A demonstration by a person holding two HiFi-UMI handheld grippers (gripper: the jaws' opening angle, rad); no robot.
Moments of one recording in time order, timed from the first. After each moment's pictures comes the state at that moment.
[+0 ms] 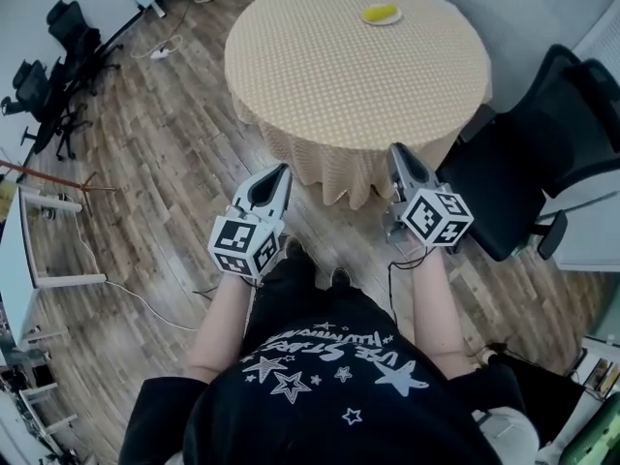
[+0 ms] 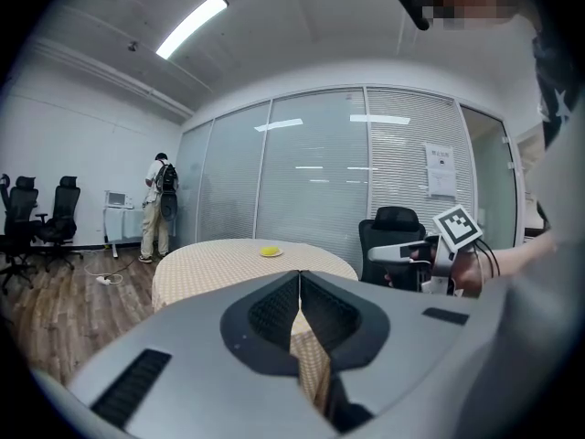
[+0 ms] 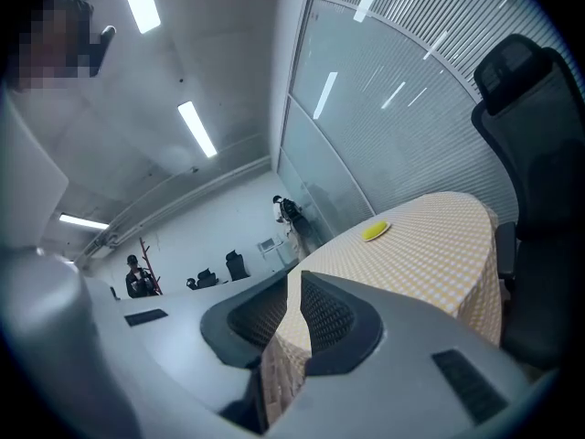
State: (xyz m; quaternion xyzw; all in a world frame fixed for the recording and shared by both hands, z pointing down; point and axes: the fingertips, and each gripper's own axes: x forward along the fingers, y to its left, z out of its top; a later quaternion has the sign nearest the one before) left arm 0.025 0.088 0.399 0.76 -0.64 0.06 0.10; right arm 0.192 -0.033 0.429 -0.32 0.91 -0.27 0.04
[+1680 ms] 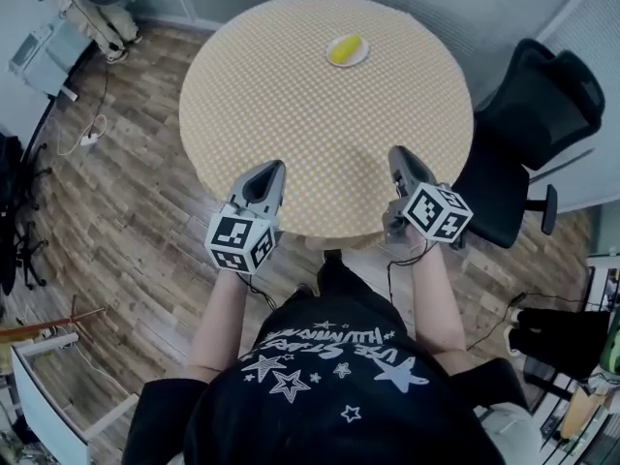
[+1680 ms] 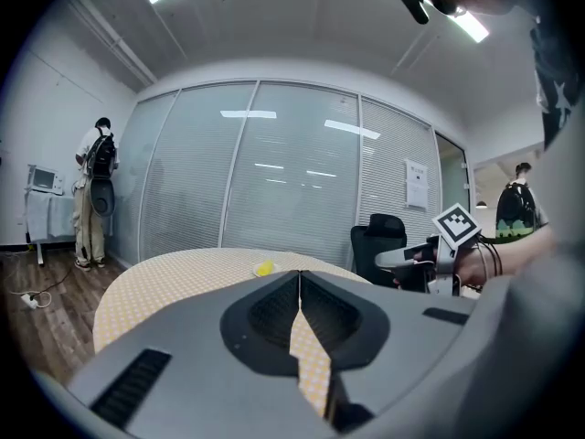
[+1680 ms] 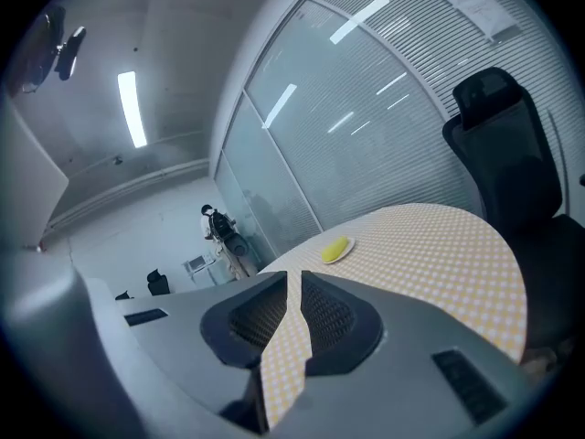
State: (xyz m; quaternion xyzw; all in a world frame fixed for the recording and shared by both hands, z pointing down) left arm -0.155 -0.170 0.413 0.86 -0.49 0.04 0.10; right arm 0.070 -0.219 0.442 -0.52 0.80 -0.28 0.04
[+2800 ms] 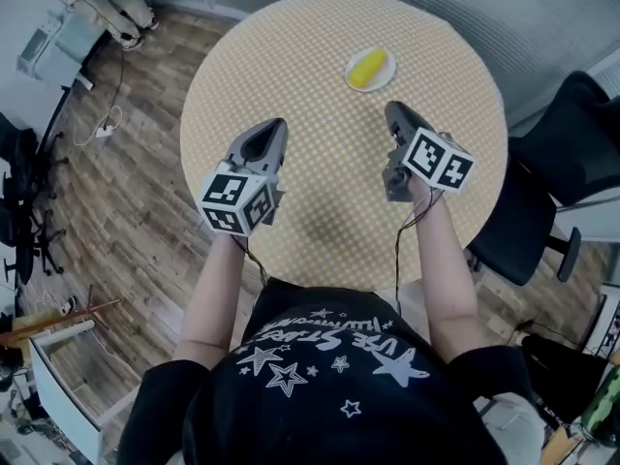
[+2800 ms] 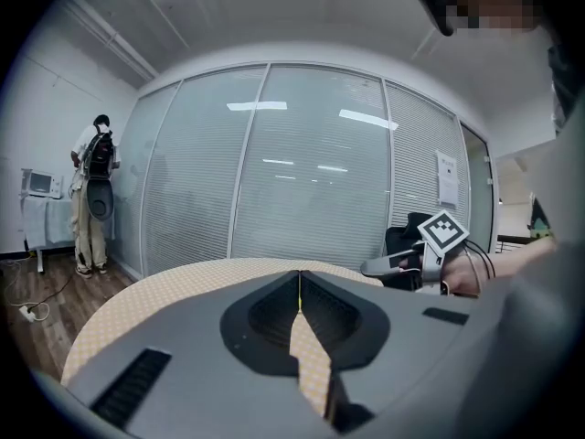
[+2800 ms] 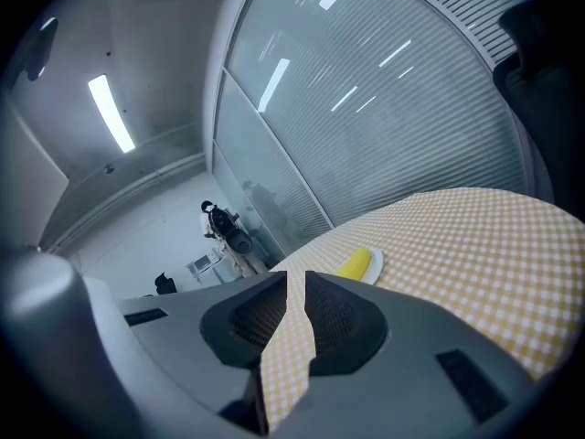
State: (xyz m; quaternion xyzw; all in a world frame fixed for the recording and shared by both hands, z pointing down) left arm -0.165 -0.380 0.400 0.85 -0.52 0.06 0.10; right arm 0.032 -0.457 0.451 -0.48 0.82 -0.32 0.03
